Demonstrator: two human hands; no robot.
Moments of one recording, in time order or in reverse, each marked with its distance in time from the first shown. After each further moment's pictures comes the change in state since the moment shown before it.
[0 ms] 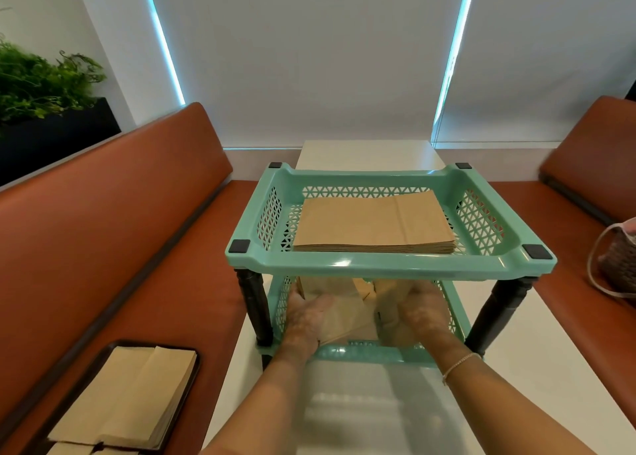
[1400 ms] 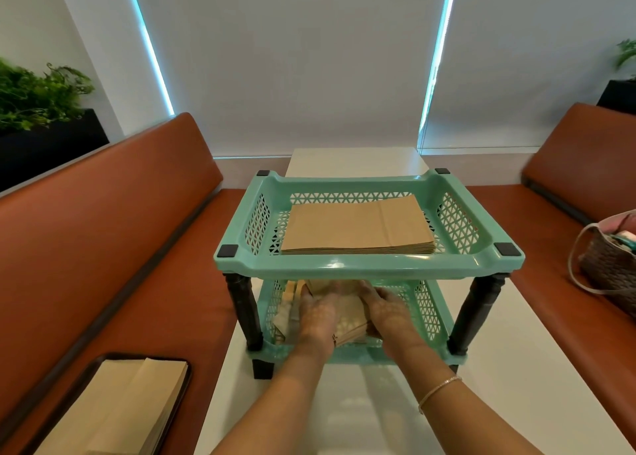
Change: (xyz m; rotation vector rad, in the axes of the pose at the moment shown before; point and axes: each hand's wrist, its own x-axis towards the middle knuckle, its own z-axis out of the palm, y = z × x) left_hand -0.019 0.001 0.031 0.029 -0.068 -0.030; right_hand -0.036 -0.019 0.005 0.899 -0.324 0.209
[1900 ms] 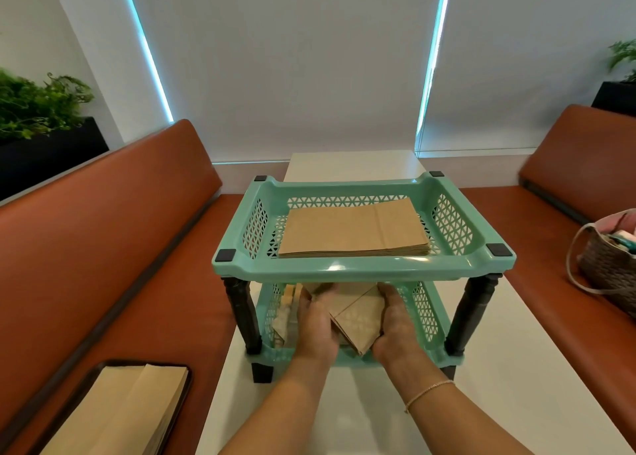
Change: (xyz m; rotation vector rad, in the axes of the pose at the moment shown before) left_hand -0.006 0.000 0.010 -0.485 -0.085 0.029; right_hand -0.001 0.006 0.003 0.792 -0.108 0.208
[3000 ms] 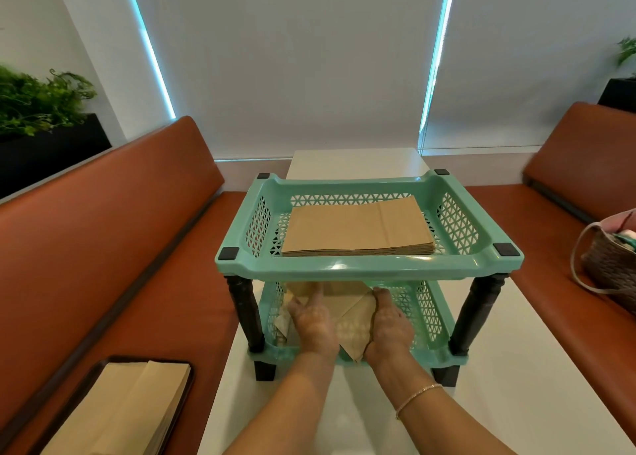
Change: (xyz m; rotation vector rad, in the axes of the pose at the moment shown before) left_hand -0.007 0.010 -0.001 0.732 0.266 0.101; right_hand -0.002 0.016 0.003 -0.121 0.297 -0.167
